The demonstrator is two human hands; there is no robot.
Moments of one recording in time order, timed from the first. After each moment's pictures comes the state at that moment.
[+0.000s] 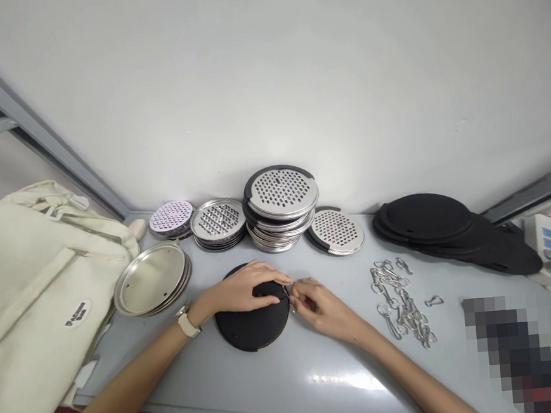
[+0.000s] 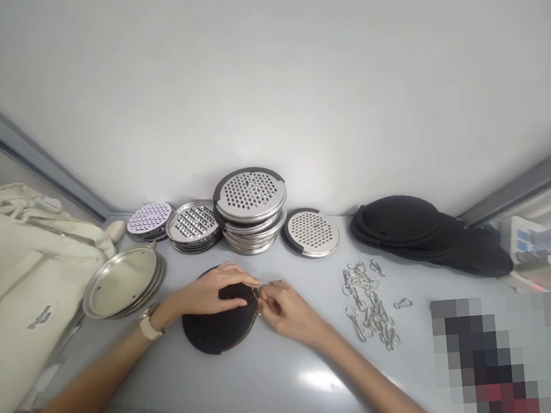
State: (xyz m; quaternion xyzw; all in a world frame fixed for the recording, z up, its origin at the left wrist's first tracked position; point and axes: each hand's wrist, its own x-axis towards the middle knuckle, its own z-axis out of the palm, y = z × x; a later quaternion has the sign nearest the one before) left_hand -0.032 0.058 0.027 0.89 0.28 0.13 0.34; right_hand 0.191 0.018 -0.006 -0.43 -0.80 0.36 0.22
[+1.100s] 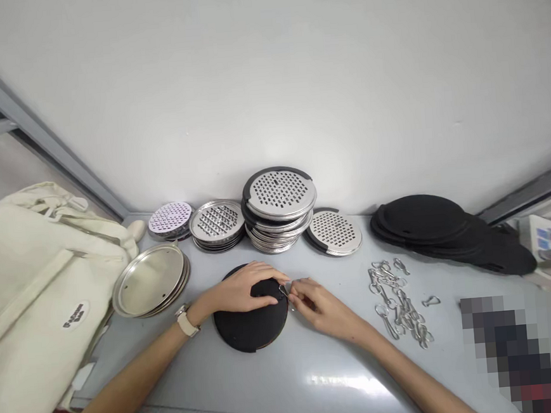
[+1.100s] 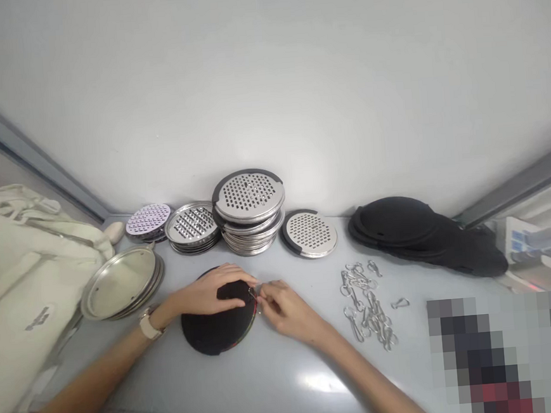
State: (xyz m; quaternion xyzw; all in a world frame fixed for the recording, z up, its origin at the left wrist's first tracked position) left_hand -0.034 0.059 0.022 0.88 0.28 0.15 0.36; right_hand 0.193 0.019 -0.003 -0.42 -0.80 0.38 0.21
